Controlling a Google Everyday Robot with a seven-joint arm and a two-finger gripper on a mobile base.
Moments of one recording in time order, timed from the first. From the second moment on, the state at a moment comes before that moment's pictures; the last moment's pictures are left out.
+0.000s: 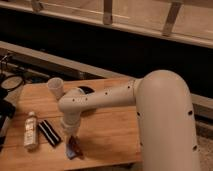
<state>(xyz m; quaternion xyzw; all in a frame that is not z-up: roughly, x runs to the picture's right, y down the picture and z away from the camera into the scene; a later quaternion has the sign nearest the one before) -0.189 0.258 0.750 -0.46 0.08 0.38 0.80</state>
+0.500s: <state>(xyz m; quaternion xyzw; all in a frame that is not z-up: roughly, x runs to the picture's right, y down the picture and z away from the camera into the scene) -0.188 0.259 0.749 -0.46 0.08 0.37 0.80</state>
